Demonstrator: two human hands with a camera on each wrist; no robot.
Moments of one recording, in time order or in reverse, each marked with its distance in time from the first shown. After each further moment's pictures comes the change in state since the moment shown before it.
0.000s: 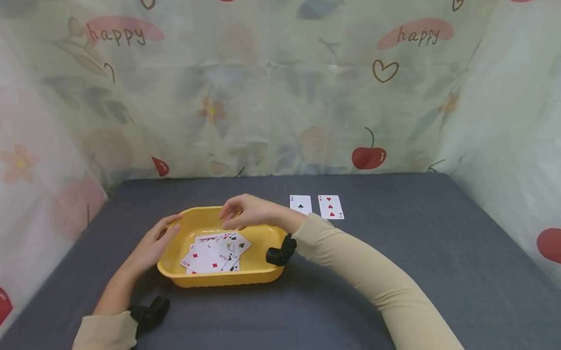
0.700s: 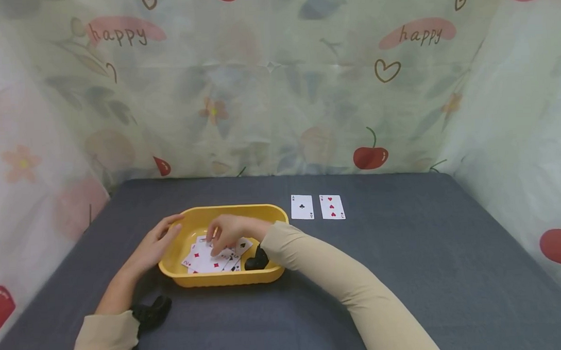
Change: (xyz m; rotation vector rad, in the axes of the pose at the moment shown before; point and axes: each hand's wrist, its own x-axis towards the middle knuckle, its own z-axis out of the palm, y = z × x) left_hand 0.001 -0.002 -0.001 0.004 -0.004 0.014; right_hand 0.045 0.005 0.040 -0.196 -0.131 0.143
